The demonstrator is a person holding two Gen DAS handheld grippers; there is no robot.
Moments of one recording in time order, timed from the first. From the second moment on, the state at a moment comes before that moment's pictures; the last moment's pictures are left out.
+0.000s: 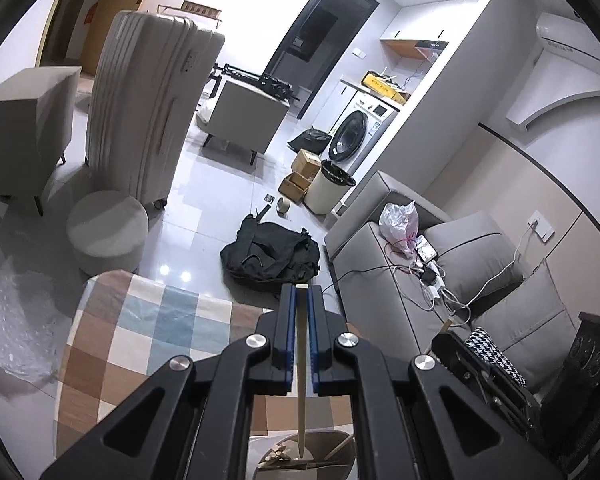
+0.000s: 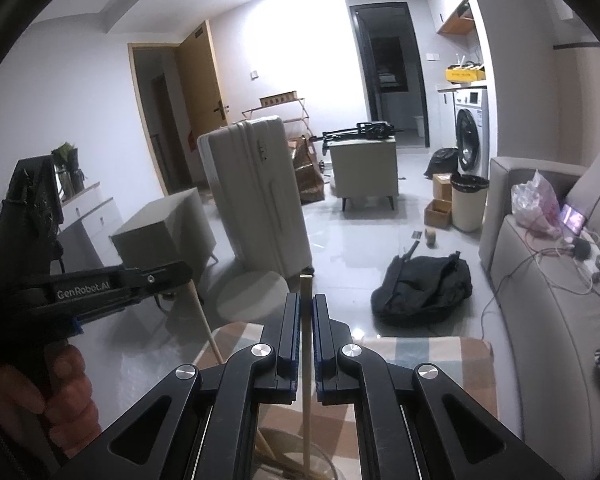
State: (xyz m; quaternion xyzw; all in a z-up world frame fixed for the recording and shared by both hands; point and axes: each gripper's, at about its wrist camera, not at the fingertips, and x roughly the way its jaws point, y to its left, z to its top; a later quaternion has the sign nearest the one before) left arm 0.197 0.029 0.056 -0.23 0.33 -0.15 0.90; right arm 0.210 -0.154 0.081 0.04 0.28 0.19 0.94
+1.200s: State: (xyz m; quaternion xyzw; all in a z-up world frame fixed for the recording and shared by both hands) left arm 0.198 0.018 0.022 -0.18 0.42 -0.20 0.87; right arm 0.194 -0.145 0.017 0.04 0.33 0.21 0.92
